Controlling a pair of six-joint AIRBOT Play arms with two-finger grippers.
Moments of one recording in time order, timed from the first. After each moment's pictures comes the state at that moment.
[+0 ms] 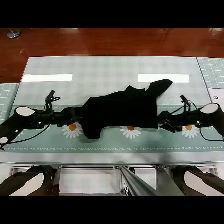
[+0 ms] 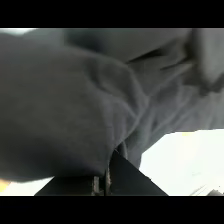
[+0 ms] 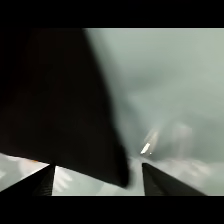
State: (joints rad) left arm 0.01 -1.13 0.49 0.54 -0.91 -1.15; right arm -0.16 -1.20 0.57 -0.86 1.05 1.40
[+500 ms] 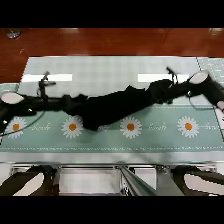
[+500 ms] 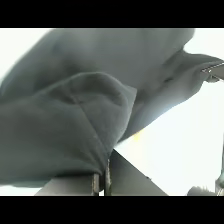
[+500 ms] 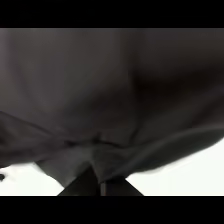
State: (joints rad) left arm 0.03 -1.06 0.77 0.52 -1.02 -1.12; right arm 0.00 -1.38 1.15 -0.88 1.18 1.43
